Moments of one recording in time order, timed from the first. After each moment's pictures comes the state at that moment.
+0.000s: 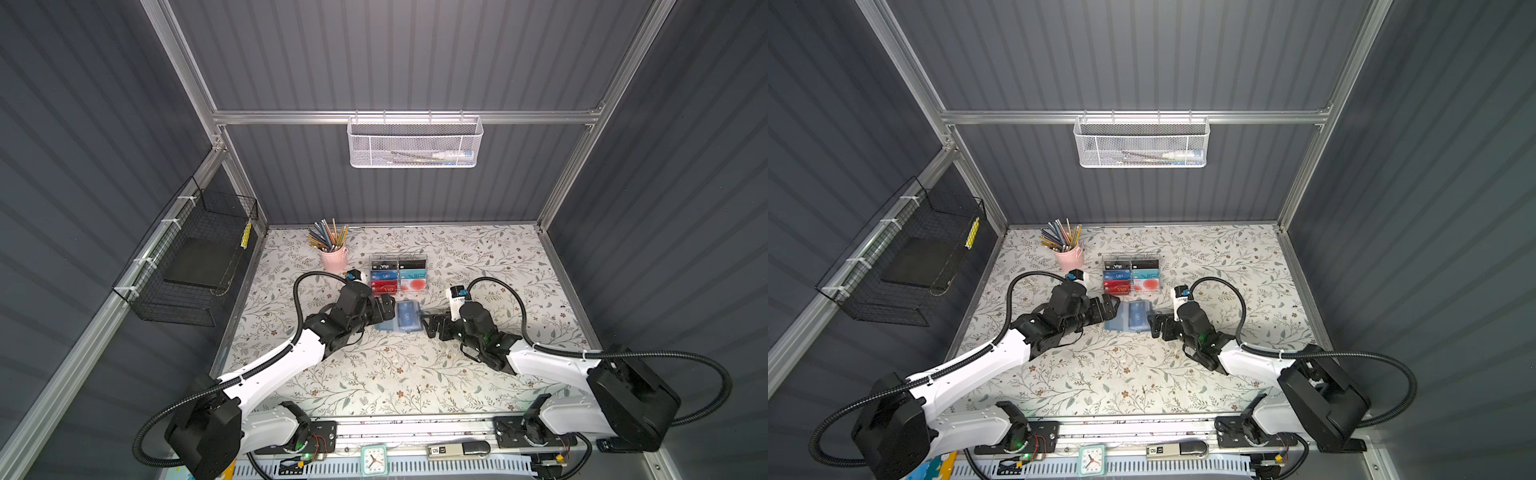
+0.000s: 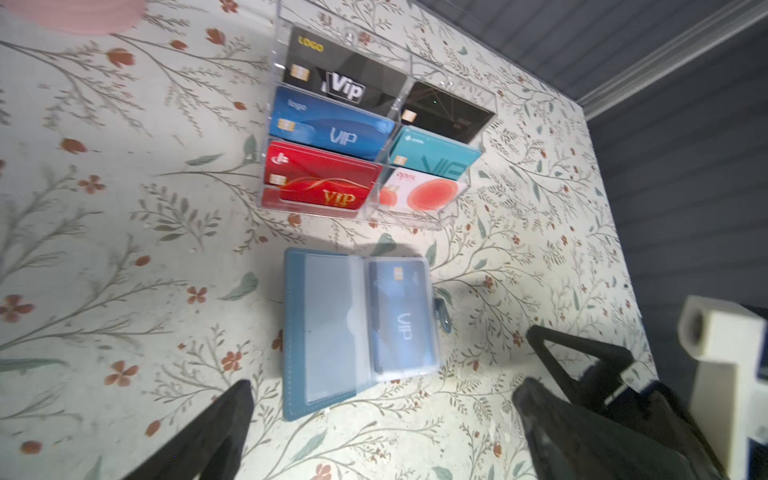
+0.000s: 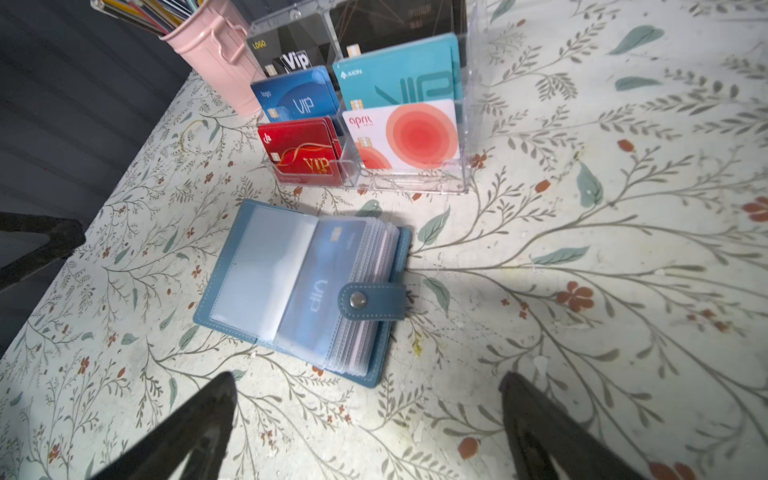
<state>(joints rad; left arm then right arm) -0.70 1.22 0.75 -0.18 -0.04 -0.73 0.70 1.35 0.46 0.34 0.03 0.51</state>
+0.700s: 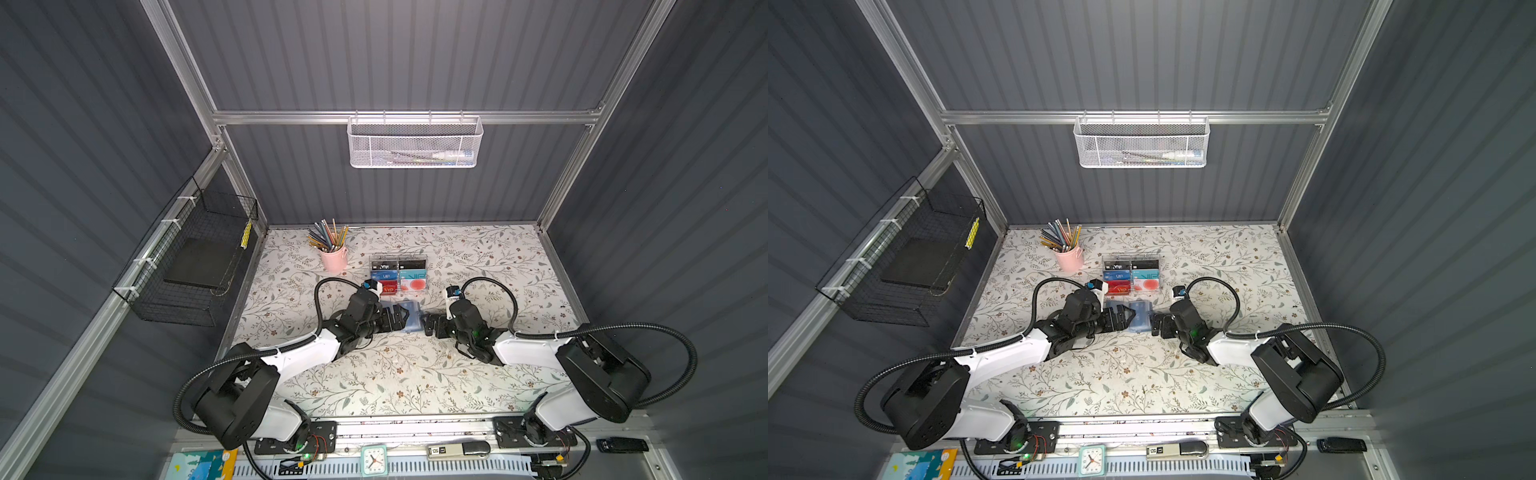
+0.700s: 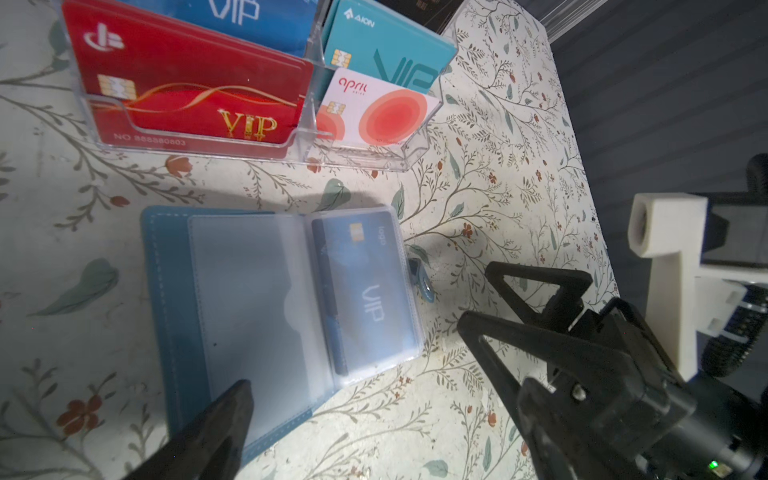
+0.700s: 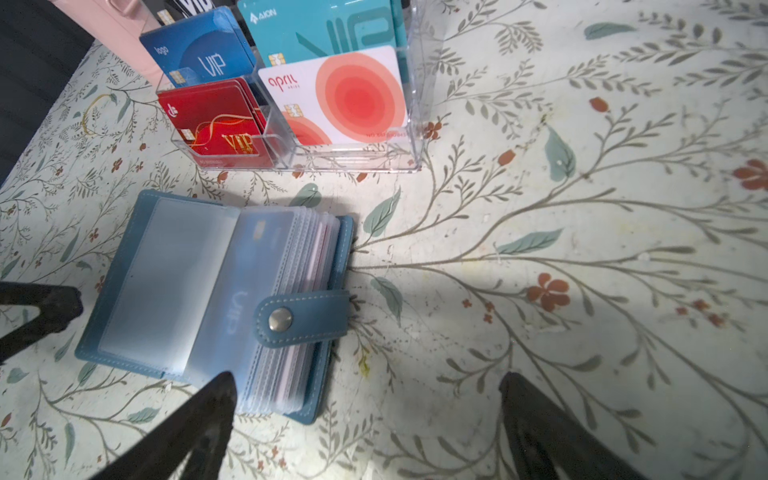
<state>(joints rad) -0.70 1.42 0.66 0.12 0.14 -0.71 0.68 1.52 0.53 0.34 0.11 0.51</state>
